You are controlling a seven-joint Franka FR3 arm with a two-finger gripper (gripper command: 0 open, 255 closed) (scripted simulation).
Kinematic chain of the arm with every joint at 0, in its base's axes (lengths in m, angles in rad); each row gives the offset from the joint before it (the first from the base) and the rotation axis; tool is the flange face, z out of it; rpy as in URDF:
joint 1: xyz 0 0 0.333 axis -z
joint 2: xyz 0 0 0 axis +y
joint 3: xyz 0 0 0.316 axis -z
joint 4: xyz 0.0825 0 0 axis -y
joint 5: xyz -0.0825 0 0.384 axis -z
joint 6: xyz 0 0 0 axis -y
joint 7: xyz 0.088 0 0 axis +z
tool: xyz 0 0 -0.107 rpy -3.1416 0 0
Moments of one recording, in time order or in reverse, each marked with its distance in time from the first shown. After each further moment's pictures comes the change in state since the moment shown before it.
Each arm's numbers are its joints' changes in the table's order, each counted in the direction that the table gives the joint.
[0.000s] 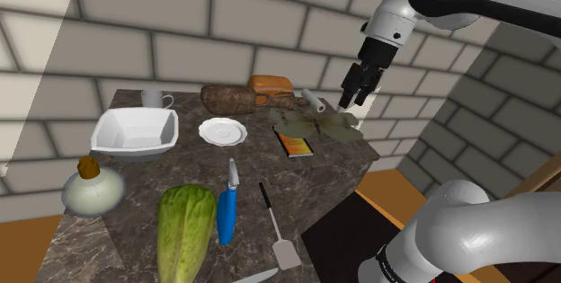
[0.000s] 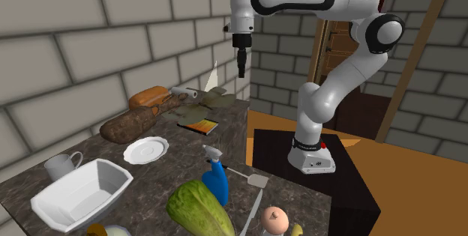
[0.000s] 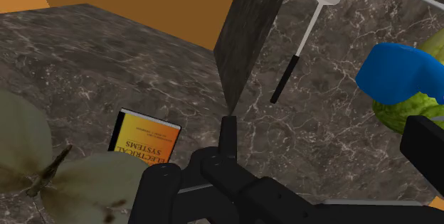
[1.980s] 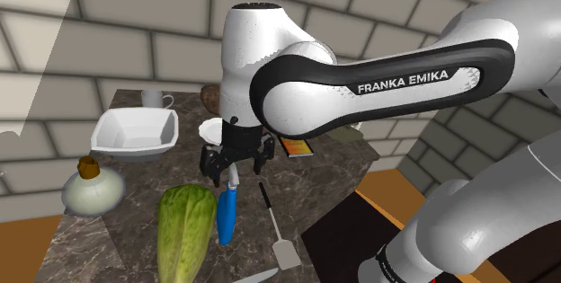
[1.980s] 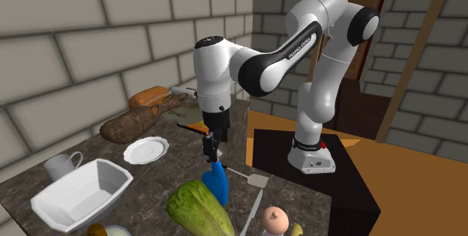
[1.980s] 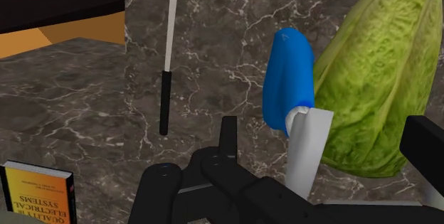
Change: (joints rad) arm -0.020 0.494 -0.689 0.067 -0.030 0.450 -0.852
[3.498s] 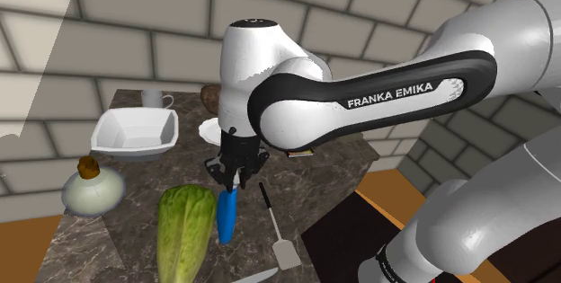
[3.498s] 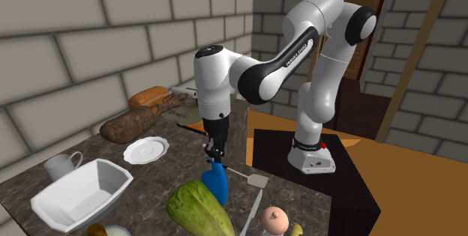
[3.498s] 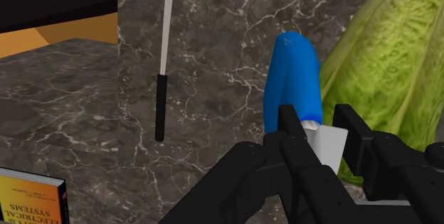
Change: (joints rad) arm 0.003 0.025 -0.010 -0.037 0.010 0.059 -0.008
